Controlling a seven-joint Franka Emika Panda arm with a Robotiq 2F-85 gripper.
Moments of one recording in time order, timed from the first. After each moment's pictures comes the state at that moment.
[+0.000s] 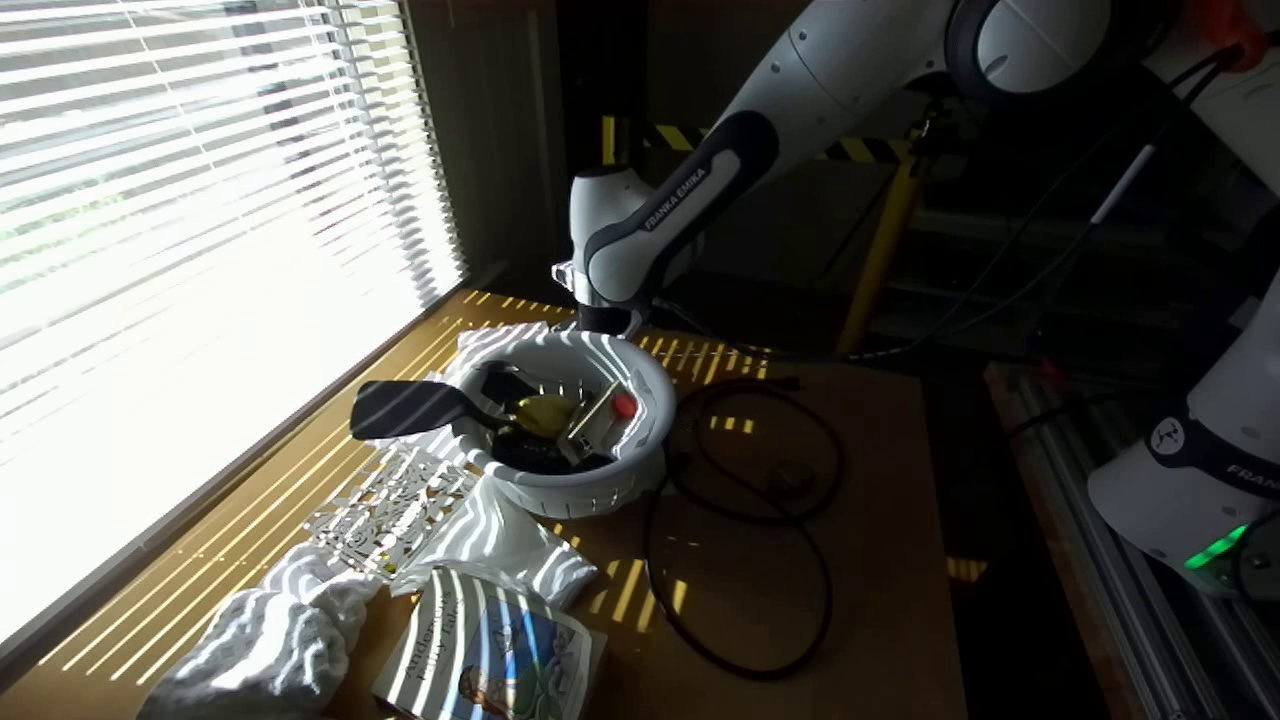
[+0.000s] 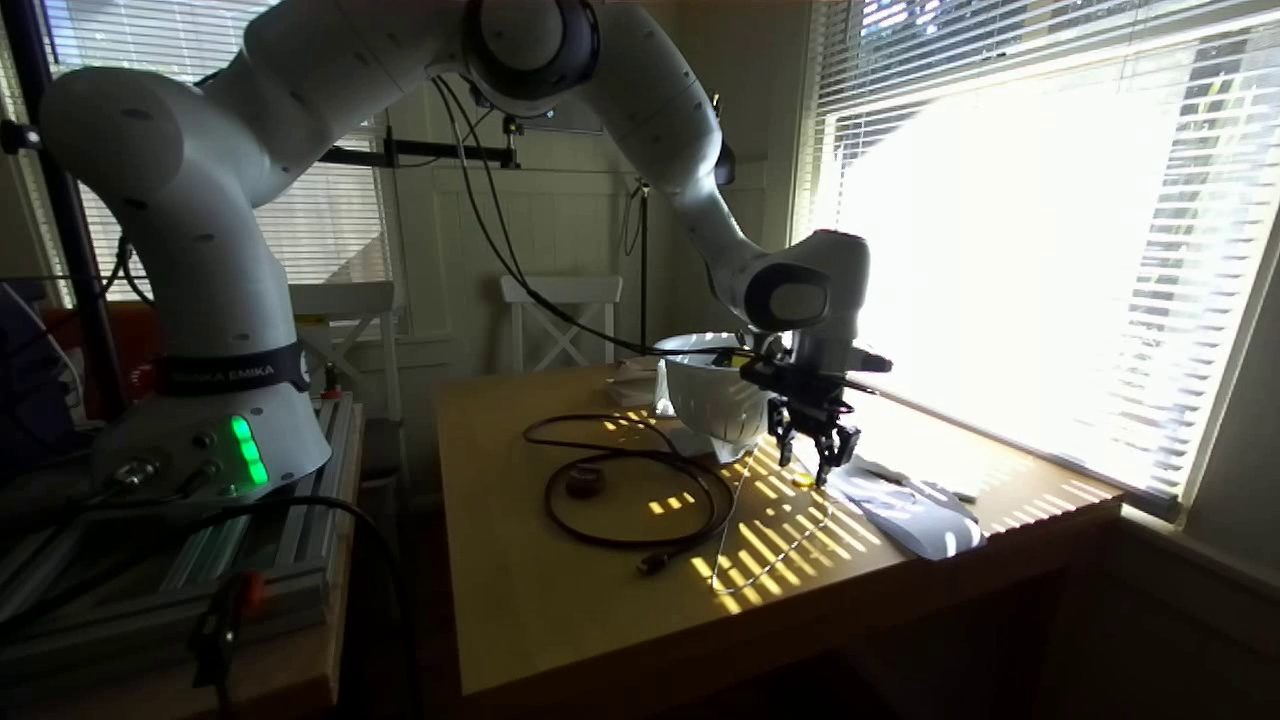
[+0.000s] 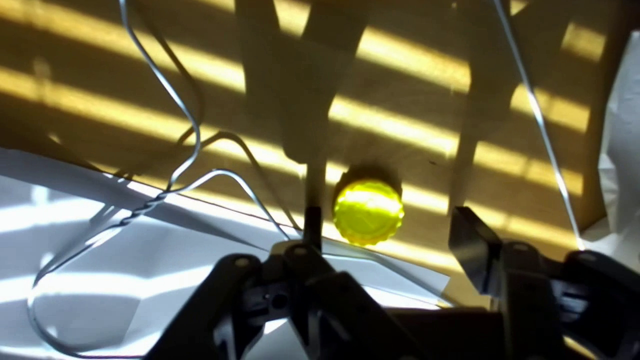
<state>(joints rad) -0.24 0.99 0.04 -1.47 0.03 2.46 -0.47</state>
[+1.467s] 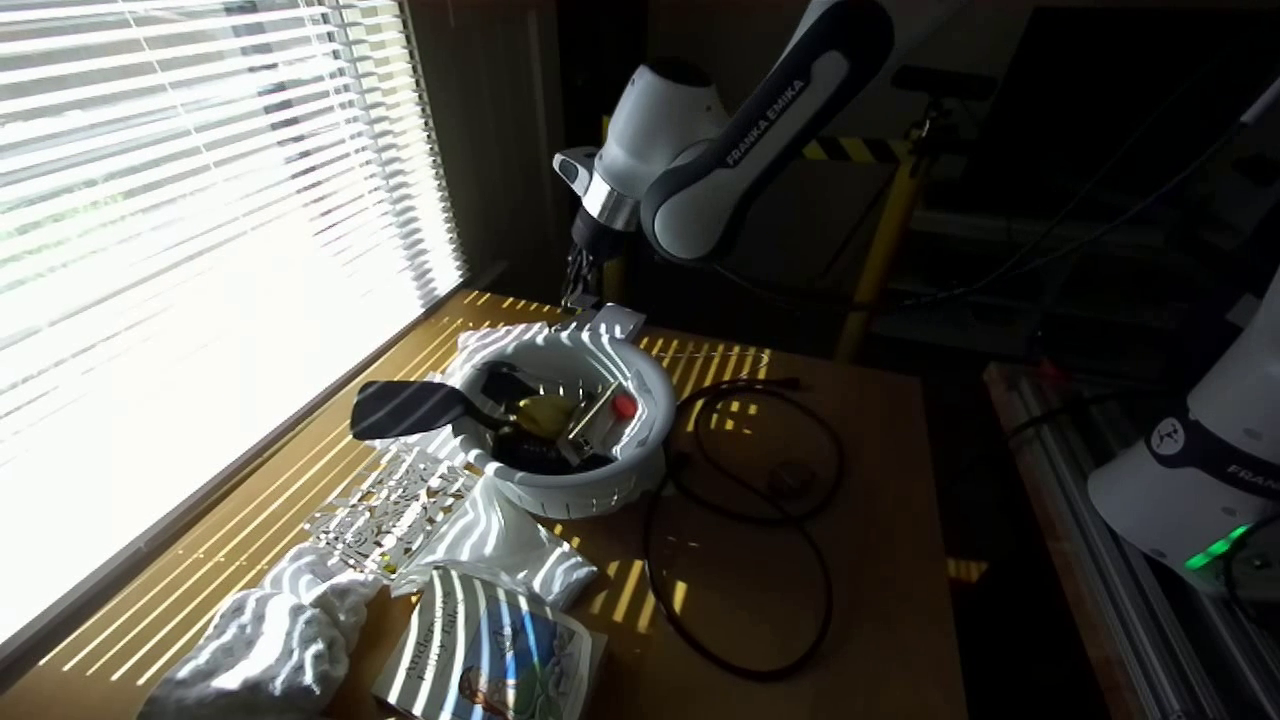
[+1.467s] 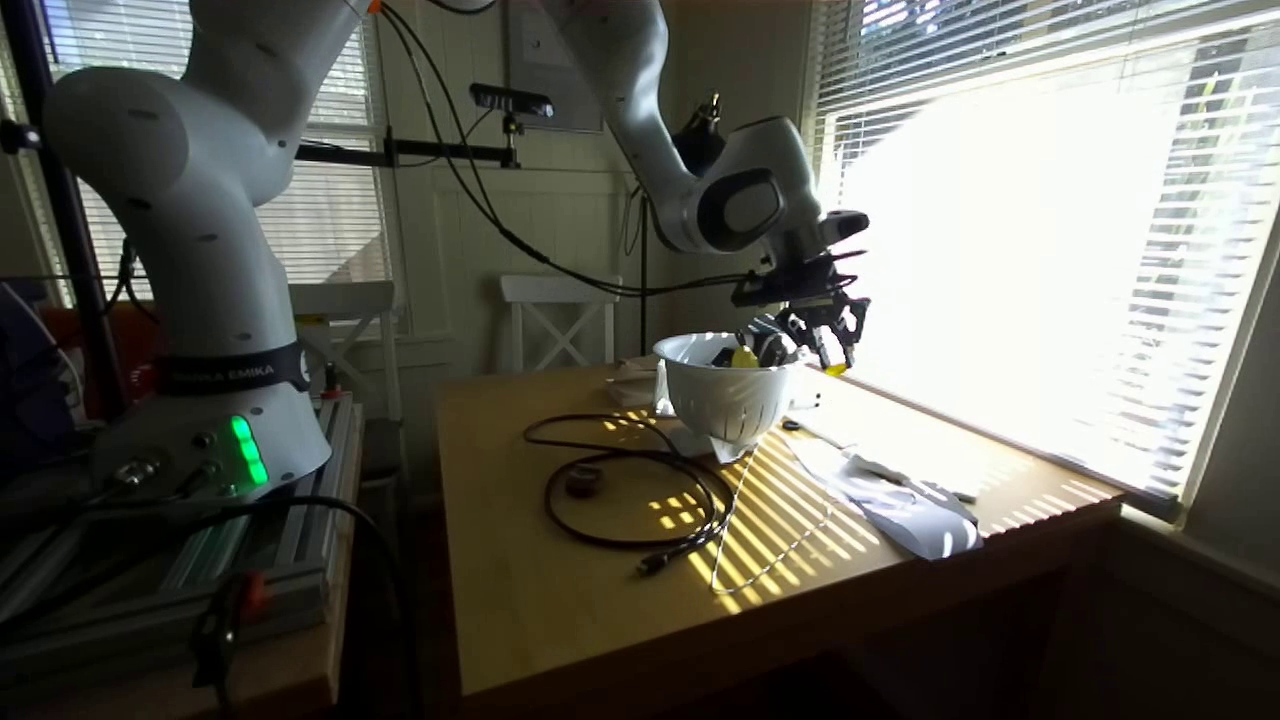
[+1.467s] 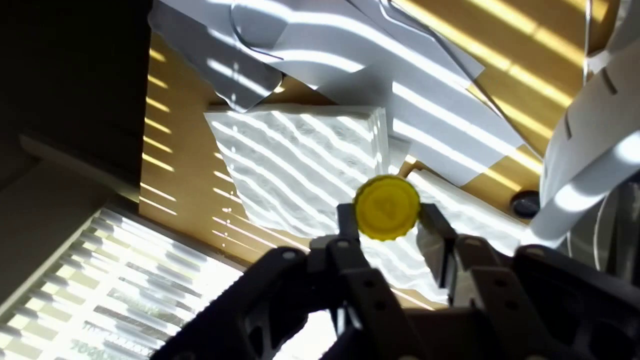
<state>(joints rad) -0.21 0.62 0.03 -1.88 -0.13 2.98 -0.47</state>
